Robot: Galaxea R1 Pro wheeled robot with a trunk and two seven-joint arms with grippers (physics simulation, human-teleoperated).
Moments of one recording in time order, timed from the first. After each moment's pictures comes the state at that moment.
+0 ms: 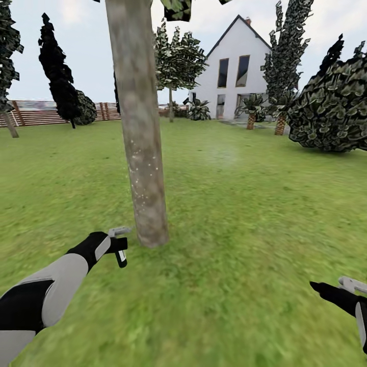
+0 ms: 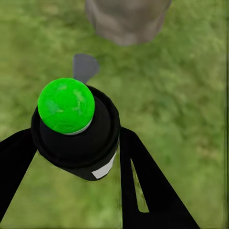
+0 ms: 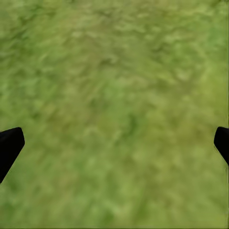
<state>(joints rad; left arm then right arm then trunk) -1.08 0.09 0.10 -0.19 0.08 0.47 -0.03 -0.47 -0.25 -0.72 -0.97 0.21 0.55 0.37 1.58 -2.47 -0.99</state>
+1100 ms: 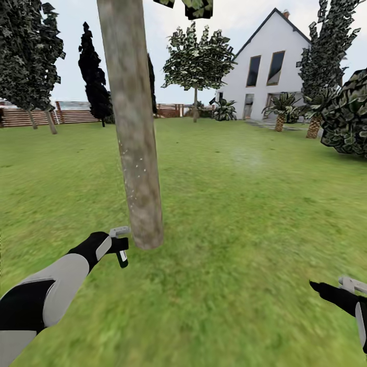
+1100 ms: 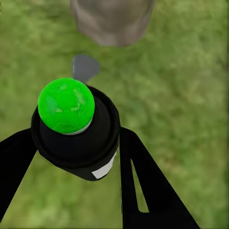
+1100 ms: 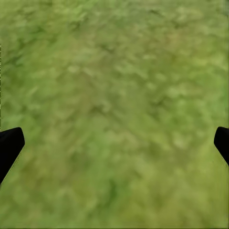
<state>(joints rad) -1.08 0.08 0.10 -0.19 0.08 0.47 -0.03 -0.47 -0.25 -0.72 -0.97 0.21 0.55 0.37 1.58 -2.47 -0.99</state>
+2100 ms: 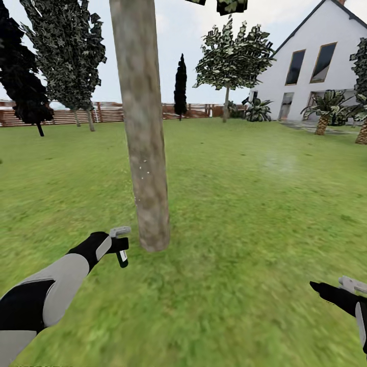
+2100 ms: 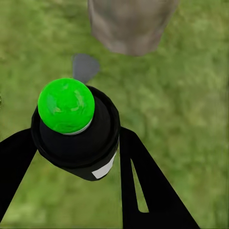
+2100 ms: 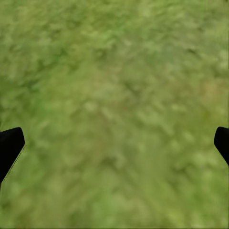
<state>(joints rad) -1.08 0.08 0.10 -0.19 0.08 0.48 -0.03 -0.47 -0.25 -0.72 -0.97 0.21 0.55 0.37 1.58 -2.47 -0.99</state>
